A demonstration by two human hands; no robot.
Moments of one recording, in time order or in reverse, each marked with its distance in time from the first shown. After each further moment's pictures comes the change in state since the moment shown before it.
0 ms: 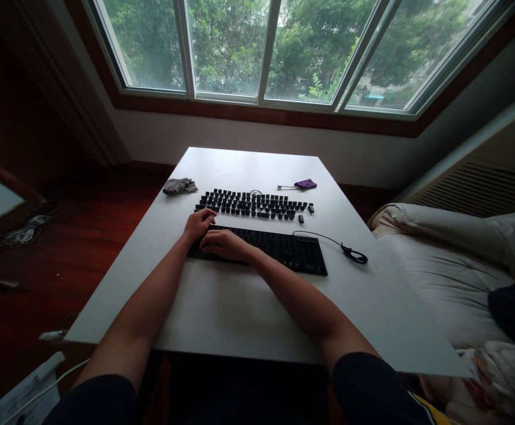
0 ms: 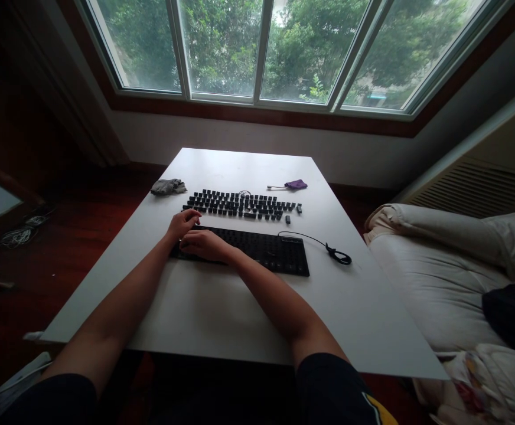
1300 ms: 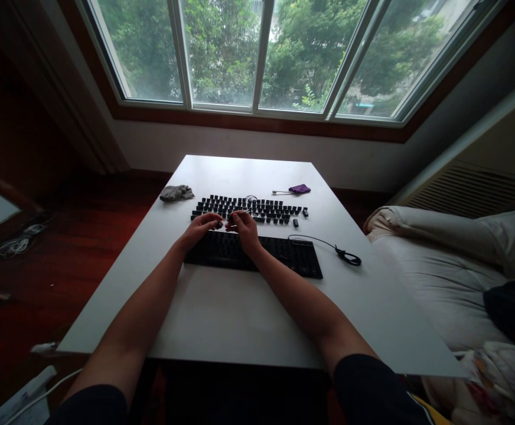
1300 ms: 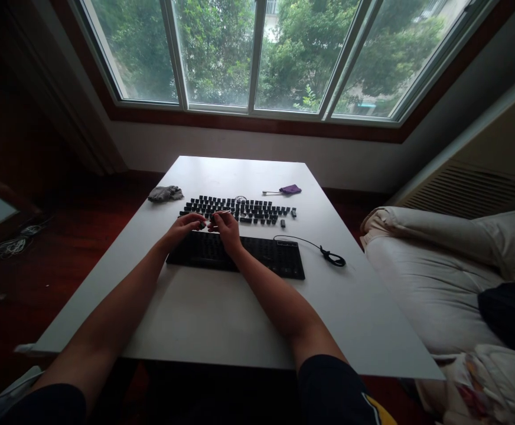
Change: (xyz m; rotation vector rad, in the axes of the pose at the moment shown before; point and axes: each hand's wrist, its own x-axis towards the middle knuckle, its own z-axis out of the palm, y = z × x) left_hand -0.008 0.050 -0.003 -0.552 -0.252 0.013; right_hand -0.015 0.042 -0.023 0.627 0.905 0.258
